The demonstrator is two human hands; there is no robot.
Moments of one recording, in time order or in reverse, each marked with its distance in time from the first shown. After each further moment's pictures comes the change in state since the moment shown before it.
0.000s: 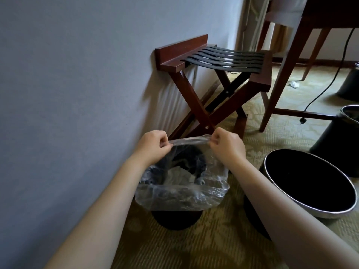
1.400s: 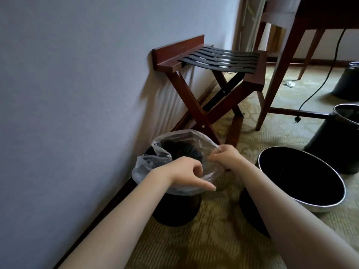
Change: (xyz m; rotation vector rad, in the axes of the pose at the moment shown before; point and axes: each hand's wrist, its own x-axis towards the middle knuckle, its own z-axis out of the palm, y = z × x) left_hand -0.031 0.066 0.039 -0.095 -0.733 0.020; right_hand -0.004 0.044 0.015 0.481 -0.428 0.392
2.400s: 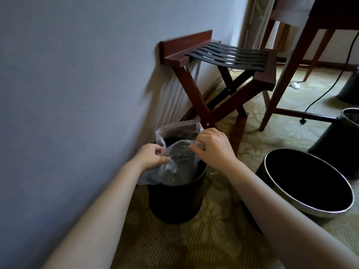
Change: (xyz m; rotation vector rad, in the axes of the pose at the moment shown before) left_hand -0.004 -0.100 -0.031 -0.115 0.450 -0.274; right_hand -0.015 -0.041 0.037 -0.658 0.284 -0.809
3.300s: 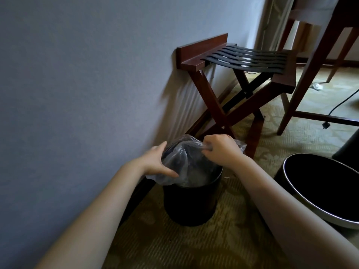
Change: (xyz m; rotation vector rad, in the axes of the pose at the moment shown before) left_hand -0.029 -0.010 -0.035 0.186 -0.185 -0.086; right_hand 0.024 -0.020 -0.002 0.003 -0.305 0.107
